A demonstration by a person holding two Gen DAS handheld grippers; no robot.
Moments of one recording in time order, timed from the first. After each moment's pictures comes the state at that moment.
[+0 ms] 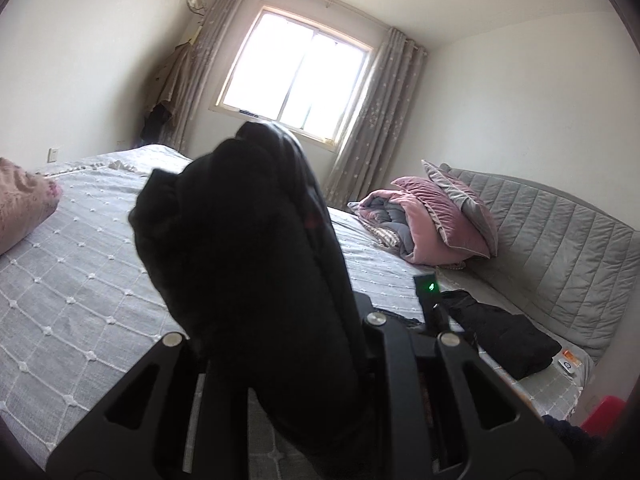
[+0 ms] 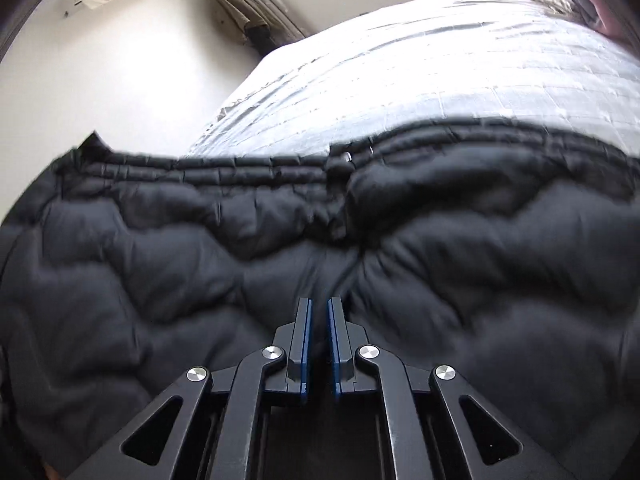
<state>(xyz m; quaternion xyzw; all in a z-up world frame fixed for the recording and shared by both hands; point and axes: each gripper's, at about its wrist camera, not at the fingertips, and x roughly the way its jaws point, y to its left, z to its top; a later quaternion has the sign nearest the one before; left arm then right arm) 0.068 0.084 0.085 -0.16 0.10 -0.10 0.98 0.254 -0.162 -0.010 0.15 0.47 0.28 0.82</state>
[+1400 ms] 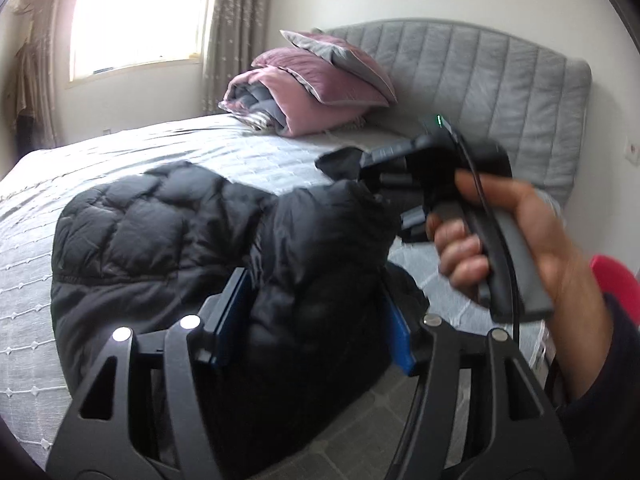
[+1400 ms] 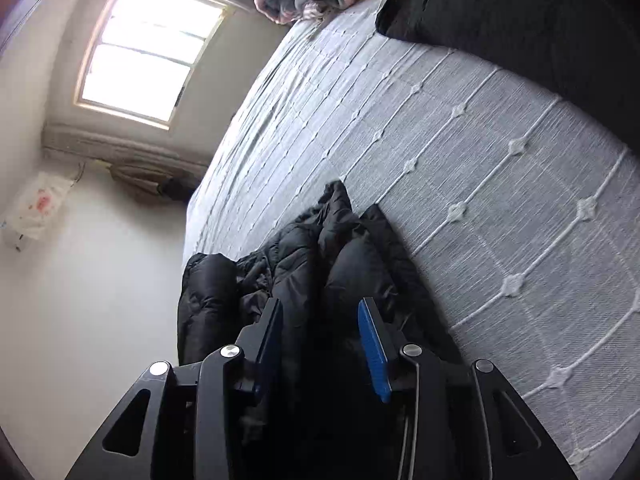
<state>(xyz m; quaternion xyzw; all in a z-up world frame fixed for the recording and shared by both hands) 0.092 -0.150 0.061 0.04 0.25 -0.28 0.93 0.212 -0.463 0.016 0.44 0.43 0.11 0.78</state>
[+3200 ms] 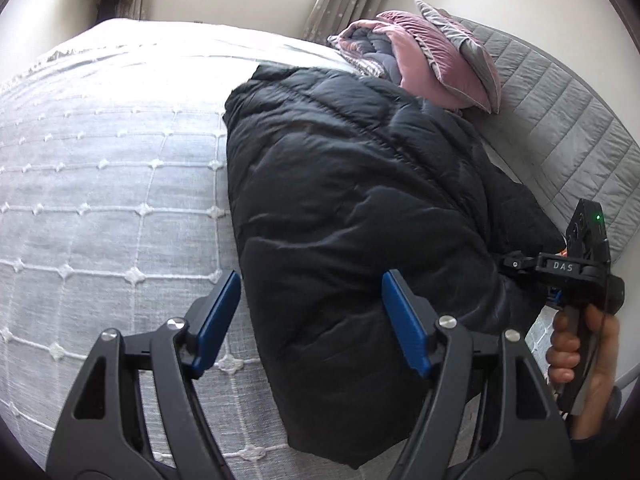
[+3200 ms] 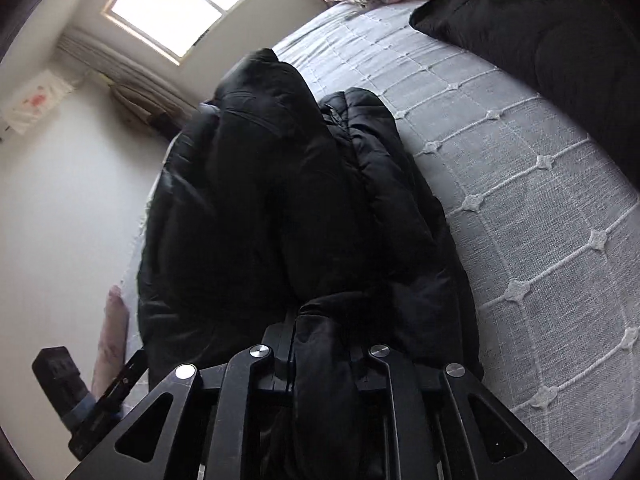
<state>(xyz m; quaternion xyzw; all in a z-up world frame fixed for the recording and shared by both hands) 0.135 -0.028 0.006 -0.12 0.39 -0.15 0.90 0.151 -0.411 0.001 0.28 0.46 0.12 0.83</state>
